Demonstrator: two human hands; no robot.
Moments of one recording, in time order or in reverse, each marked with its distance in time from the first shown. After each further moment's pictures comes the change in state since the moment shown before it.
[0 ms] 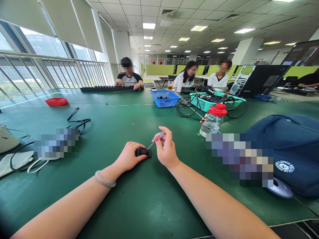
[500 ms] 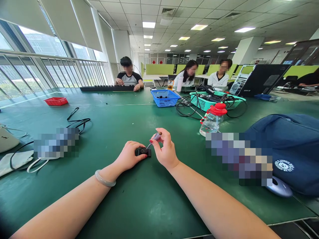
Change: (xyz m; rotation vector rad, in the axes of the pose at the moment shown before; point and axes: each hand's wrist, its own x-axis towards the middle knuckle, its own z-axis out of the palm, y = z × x) left_hand 0.000 0.001 0.000 0.011 0.011 -0.011; right_hand -0.002 -0.005 0.000 -0.019 -0.008 -0.031
